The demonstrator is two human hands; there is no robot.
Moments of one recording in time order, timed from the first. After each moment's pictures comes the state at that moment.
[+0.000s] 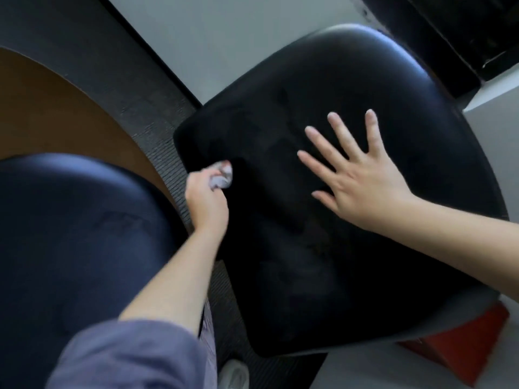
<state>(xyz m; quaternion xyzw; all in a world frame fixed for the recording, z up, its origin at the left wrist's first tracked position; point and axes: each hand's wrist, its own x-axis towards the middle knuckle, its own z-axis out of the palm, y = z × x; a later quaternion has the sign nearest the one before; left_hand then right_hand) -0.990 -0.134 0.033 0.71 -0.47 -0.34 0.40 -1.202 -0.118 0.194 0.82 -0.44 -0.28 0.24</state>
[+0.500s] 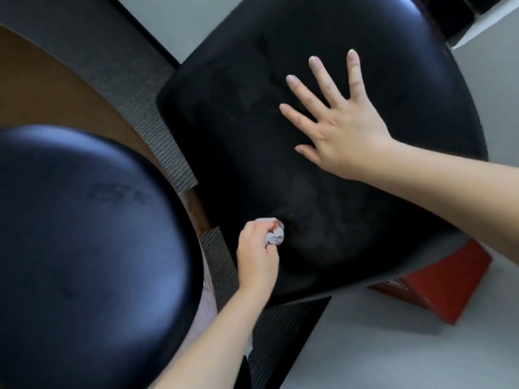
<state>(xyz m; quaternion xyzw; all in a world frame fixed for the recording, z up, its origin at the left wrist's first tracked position) -1.047 0.042 0.048 0.62 -0.55 -0.48 0.30 -1.202 -0.115 0.197 0.80 -0.44 -0.31 0.24</state>
